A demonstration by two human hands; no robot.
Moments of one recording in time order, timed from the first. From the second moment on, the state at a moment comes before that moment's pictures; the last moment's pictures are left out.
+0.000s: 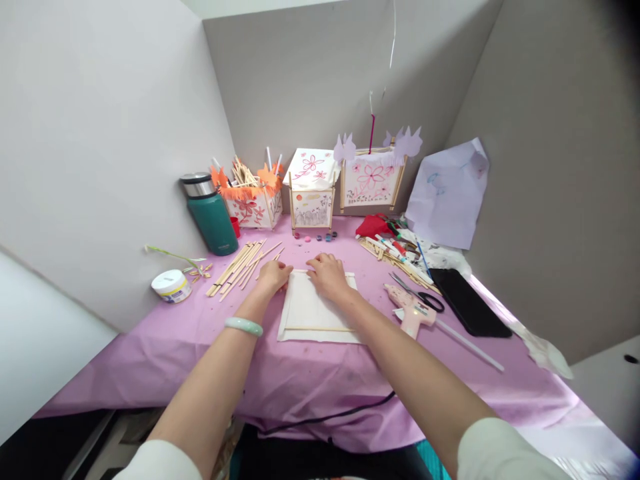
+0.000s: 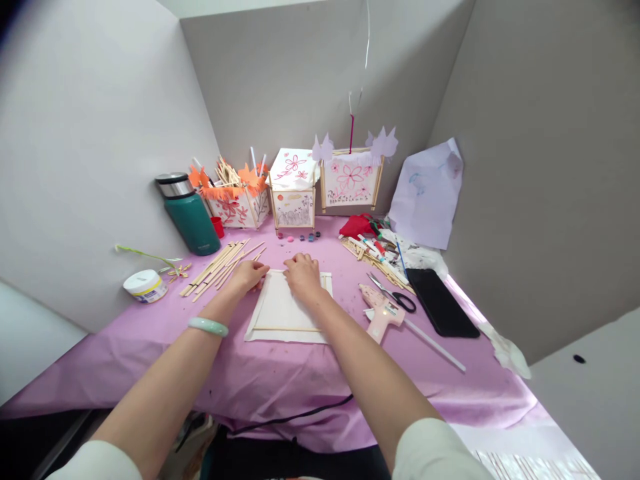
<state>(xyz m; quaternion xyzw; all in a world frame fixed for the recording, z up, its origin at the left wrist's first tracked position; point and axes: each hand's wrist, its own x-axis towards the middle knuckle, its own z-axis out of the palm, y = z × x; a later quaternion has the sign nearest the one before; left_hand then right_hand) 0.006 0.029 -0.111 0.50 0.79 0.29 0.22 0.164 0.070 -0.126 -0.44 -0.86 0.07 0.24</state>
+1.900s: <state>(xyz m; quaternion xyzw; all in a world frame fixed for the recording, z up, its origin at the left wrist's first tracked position) 0.021 -0.135 -0.149 0.68 0.65 0.35 0.00 0.220 -0.071 -0.145 -0.28 -0.92 0.03 0.28</state>
